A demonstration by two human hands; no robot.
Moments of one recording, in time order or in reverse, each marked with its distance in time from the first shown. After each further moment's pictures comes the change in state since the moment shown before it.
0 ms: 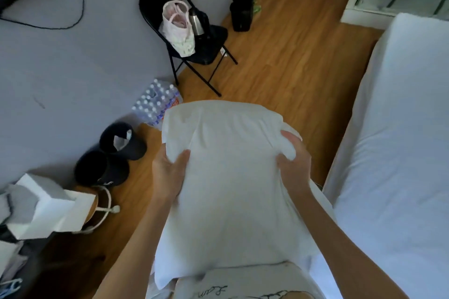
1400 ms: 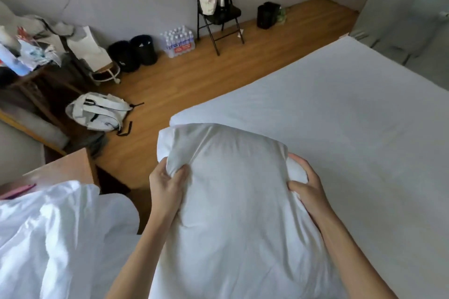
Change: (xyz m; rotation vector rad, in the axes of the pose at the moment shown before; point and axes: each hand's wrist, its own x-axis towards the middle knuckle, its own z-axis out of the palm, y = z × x) left_hand -1.122 0.143 0.452 -0.345 0.448 0.005; right_hand -0.390 0.251 -1.038 -0.017 -0.669 0.031
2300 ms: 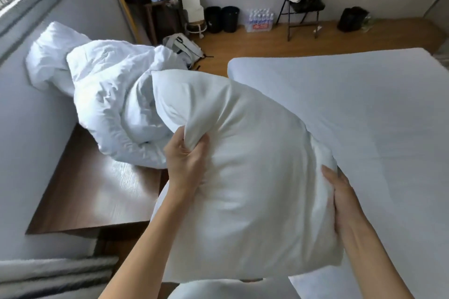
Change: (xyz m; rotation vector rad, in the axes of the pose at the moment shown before) left_hand -0.581 0.072 0.004 -0.005 0.531 0.211; right_hand -0.419 0.116 -0.249 0.199 -0.347 0.160
